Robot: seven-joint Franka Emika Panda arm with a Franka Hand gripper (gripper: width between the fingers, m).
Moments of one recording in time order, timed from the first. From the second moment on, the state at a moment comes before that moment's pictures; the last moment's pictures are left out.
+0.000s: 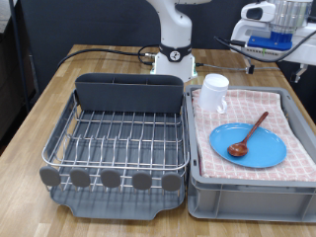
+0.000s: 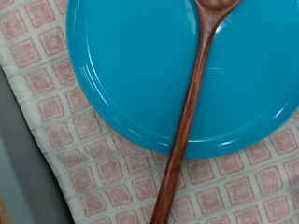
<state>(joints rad) 0.04 -0.01 0.38 -2.31 -0.13 2.38 1.62</state>
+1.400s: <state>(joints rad) 0.07 0.25 0.30 -2.35 -0.55 2.69 2.00</state>
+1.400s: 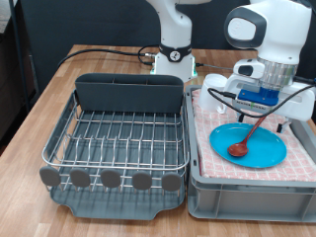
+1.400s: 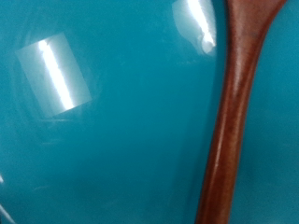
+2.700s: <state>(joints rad) 0.11 0.28 0.22 -2.40 -0.73 2.81 2.21</state>
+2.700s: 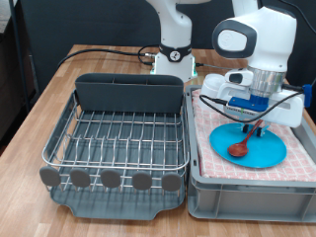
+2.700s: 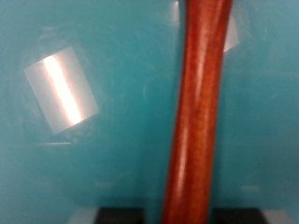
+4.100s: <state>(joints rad) 0.10 -0.05 0.31 -2.41 -0.13 2.45 1.81</state>
